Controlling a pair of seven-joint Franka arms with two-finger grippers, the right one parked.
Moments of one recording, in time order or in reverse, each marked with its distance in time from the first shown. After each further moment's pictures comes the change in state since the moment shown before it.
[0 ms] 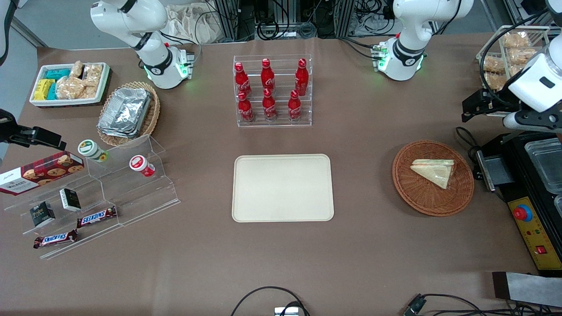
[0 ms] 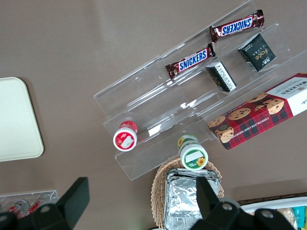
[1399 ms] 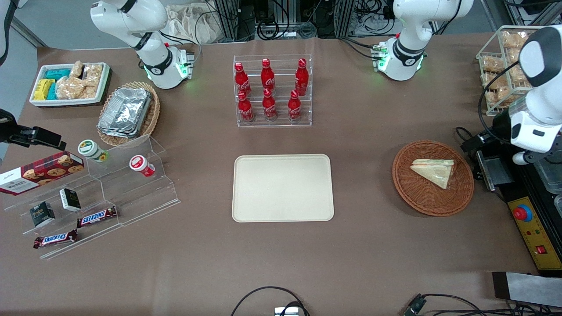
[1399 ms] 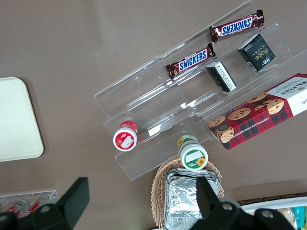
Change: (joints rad) arm 0.024 -0.032 0.105 -0.446 0.008 0.398 -0.459
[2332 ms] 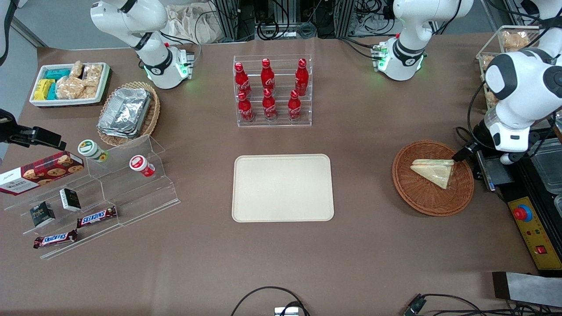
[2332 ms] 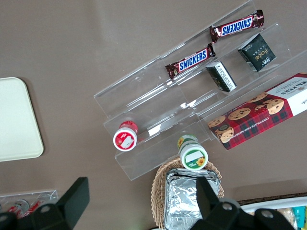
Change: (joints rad) arm 0.001 -0.016 0.072 -0.337 0.000 0.424 -0.148
